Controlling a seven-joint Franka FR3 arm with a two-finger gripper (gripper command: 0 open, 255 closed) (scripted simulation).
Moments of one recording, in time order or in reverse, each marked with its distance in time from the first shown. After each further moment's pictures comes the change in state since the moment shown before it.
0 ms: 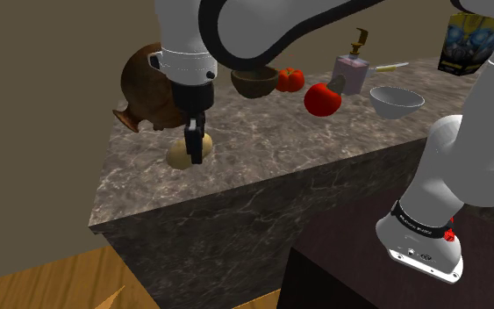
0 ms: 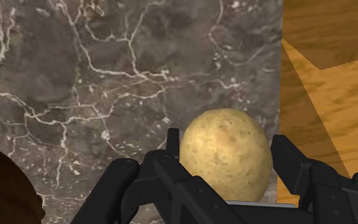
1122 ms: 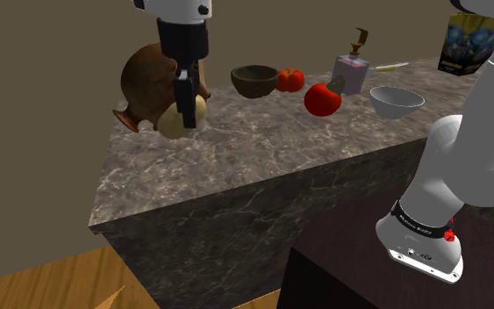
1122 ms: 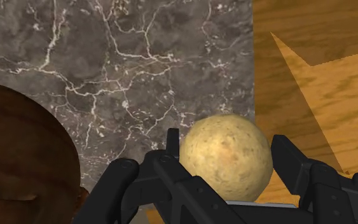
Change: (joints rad) arm 0.002 -0.001 0.001 0.225 0.002 -0.226 -0.002
